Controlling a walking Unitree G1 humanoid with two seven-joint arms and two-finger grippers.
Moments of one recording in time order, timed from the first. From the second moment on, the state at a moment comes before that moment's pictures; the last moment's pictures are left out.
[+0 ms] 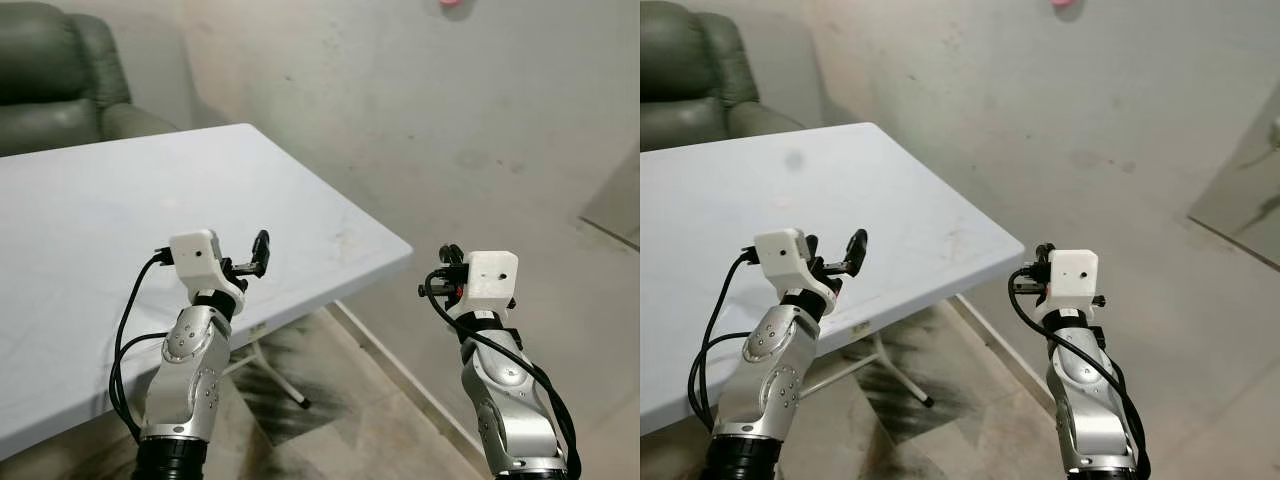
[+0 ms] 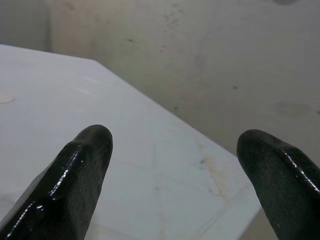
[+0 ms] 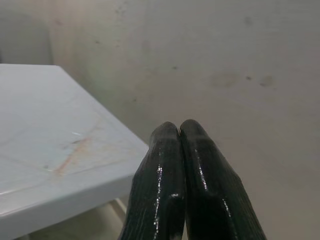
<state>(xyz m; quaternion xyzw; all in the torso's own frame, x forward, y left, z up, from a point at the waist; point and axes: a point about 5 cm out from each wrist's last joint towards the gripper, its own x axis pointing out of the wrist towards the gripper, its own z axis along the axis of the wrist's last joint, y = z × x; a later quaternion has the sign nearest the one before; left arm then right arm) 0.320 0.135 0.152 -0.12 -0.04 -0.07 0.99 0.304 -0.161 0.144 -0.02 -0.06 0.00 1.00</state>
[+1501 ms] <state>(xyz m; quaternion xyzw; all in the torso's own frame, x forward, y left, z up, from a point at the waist) 0.321 0.133 0.146 -0.16 0.00 -0.05 0.99 0.302 -0.155 0.155 0.00 -0.10 0.04 0.99</state>
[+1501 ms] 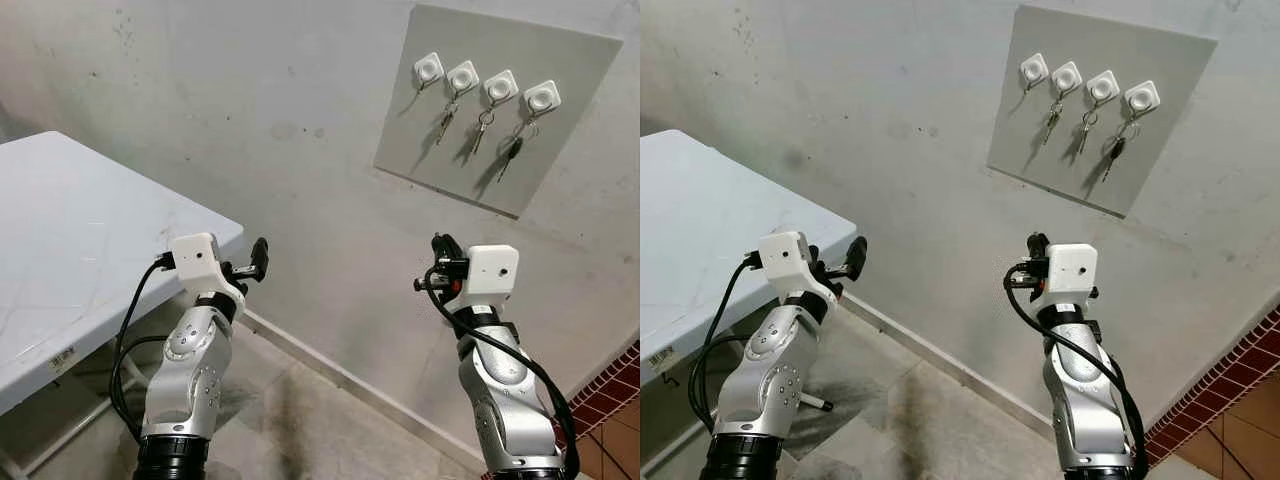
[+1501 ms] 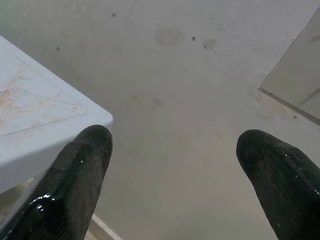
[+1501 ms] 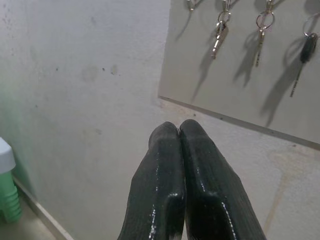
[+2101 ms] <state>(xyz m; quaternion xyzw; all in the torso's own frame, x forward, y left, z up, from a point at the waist) 0.315 0.120 0.174 -0.09 -0.05 -0.13 0.99 0.295 -0.164 0.186 0.06 -0.19 0.03 0.98</state>
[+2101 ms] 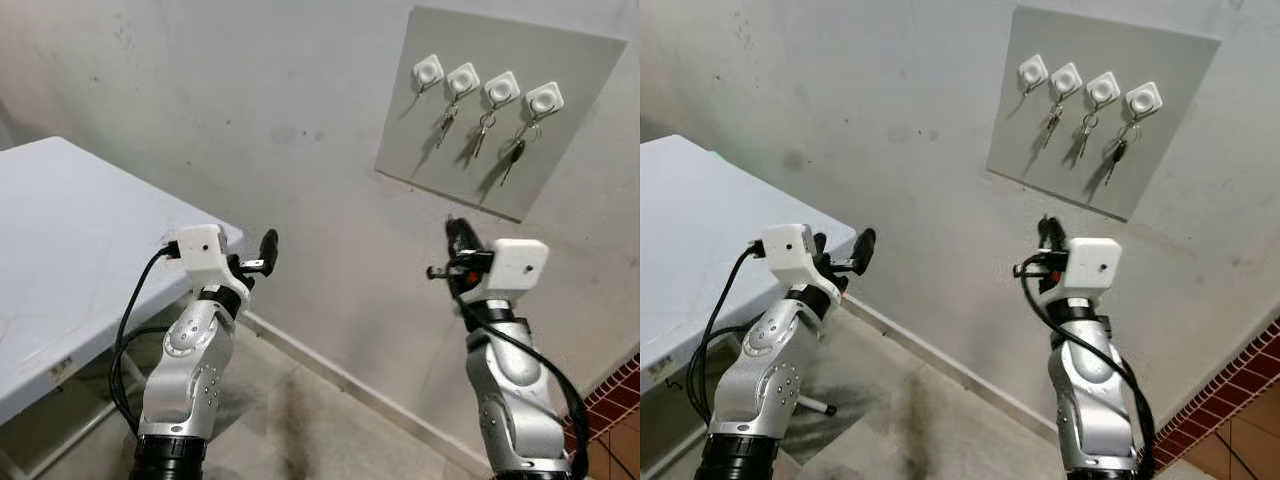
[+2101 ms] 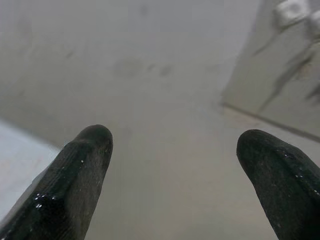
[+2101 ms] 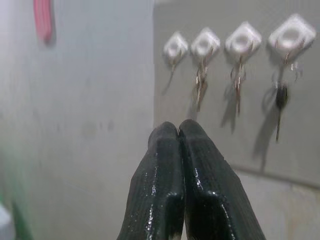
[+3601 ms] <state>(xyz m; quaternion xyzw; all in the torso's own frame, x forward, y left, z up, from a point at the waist) 0.313 0.119 0.182 -0.09 -0.06 -0.15 0.98 0.295 -0.154 0.187 0.07 -0.20 0.05 0.98</state>
